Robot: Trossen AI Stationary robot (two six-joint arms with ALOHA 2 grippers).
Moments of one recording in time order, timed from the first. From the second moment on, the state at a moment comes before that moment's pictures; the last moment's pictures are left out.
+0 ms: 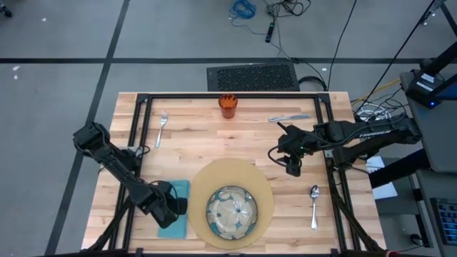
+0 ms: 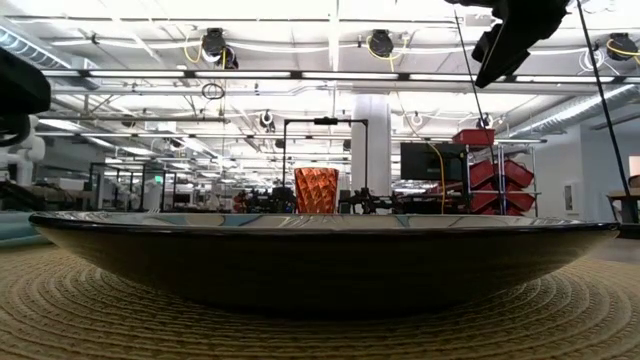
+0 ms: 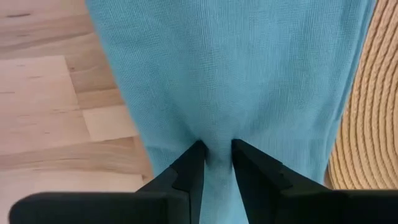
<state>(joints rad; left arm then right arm) -0.81 1.55 0.79 -0.64 -0.06 -2.28 0.11 1.09 1.00 -0.86 0.07 0.26</state>
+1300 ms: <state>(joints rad) -0.85 1.51 0.98 -0.98 -0.04 -1.99 0.11 1.09 1.00 -0.84 0.07 0.28</state>
